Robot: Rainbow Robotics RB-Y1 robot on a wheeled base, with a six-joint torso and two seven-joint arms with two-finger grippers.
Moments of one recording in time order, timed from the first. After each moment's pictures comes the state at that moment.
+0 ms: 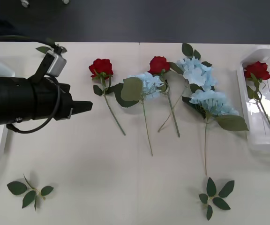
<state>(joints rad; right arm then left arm) -0.13 -1.03 -0.30 -1.66 -0.96 1.29 1.46 -0.21 0.33 0.21 -2.16 0.97 1.52 -1.93</state>
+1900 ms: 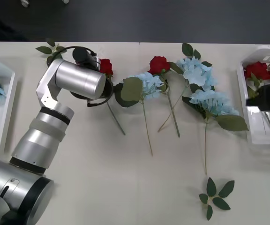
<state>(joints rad) -0.19 -0.95 -0.06 -1.88 -1.12 1.30 1.23 -0.68 0.13 -0.16 -1.23 0.08 1.17 -1.18</state>
